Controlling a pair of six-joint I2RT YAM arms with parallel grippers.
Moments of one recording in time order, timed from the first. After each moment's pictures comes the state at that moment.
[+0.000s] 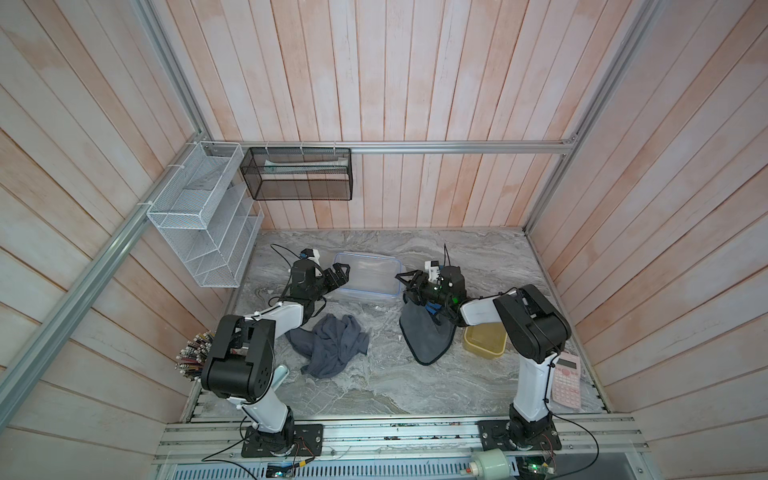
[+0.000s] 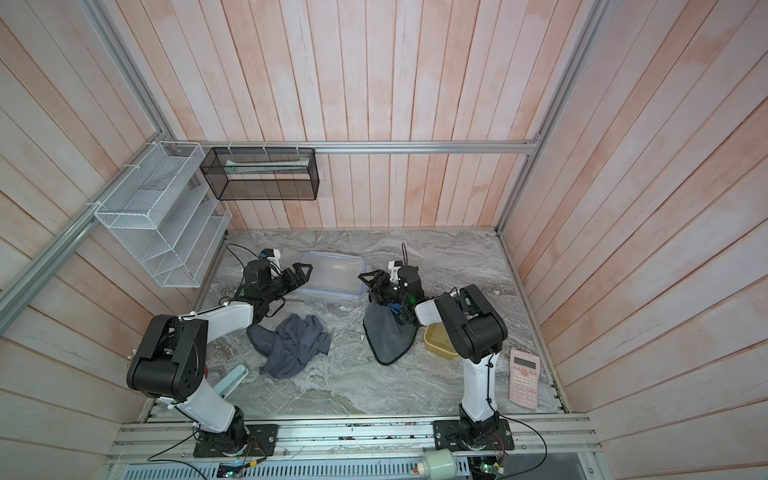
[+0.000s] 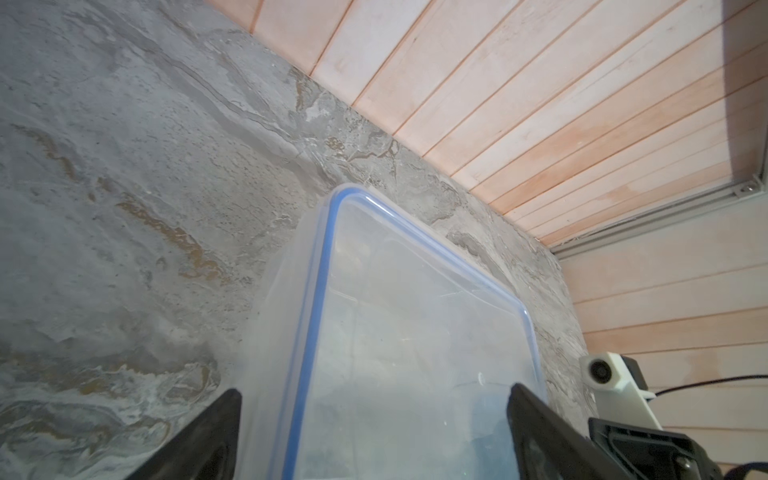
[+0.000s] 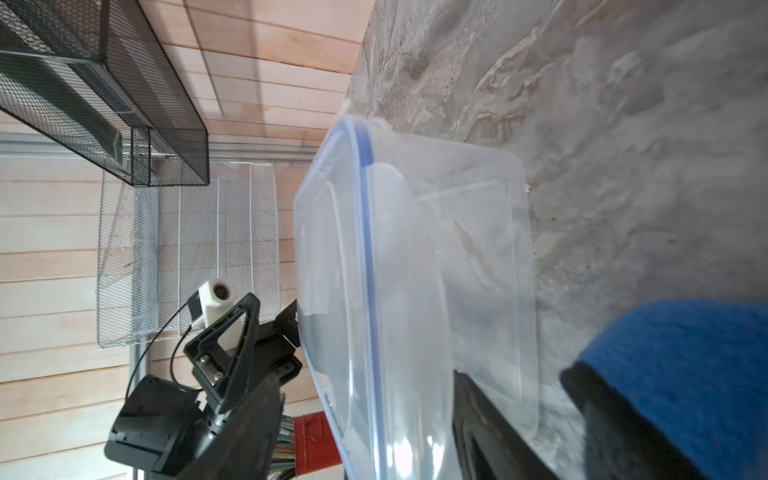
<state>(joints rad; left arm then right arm) -0.14 1.66 0.83 0.37 0.31 -0.63 0.46 1.96 0.90 0.75 -0.53 1.31</state>
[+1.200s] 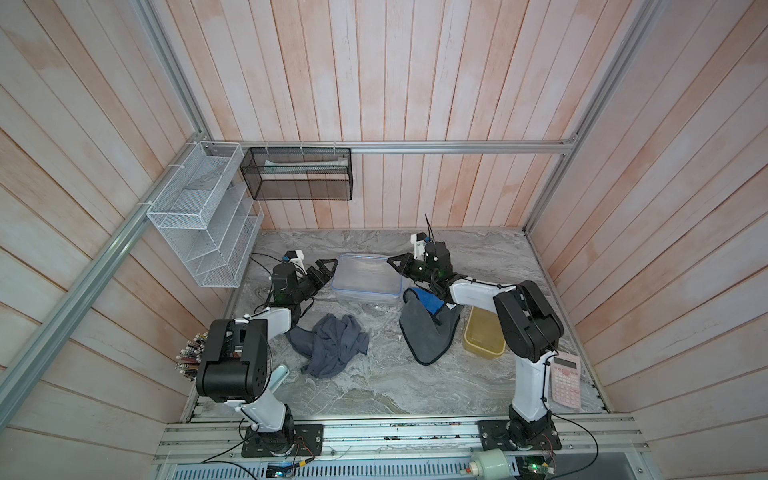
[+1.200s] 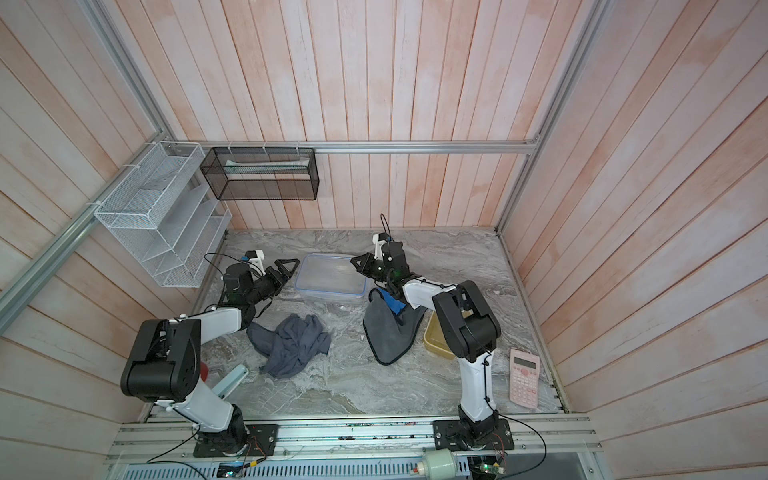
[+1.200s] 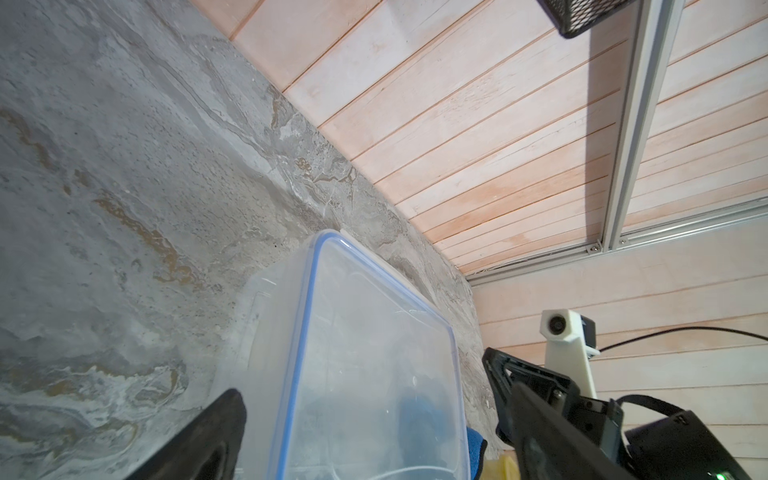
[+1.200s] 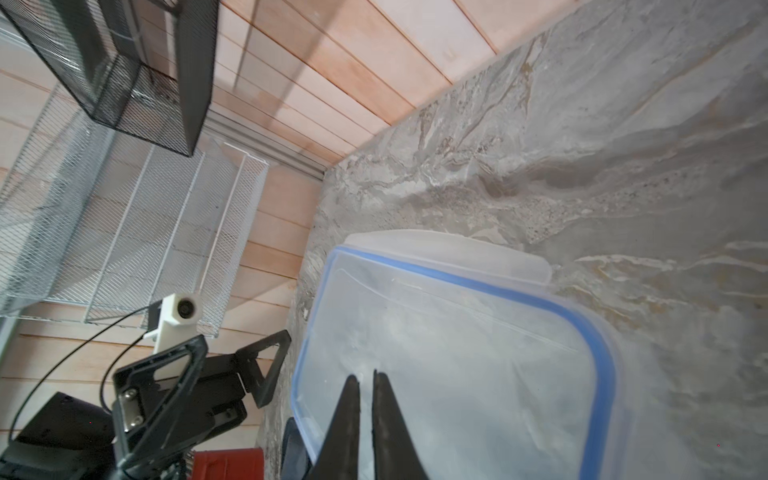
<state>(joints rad) -0.01 1.66 0.75 0.59 0.53 -0.87 0.52 2.04 1.26 0.44 -0.43 0.91</state>
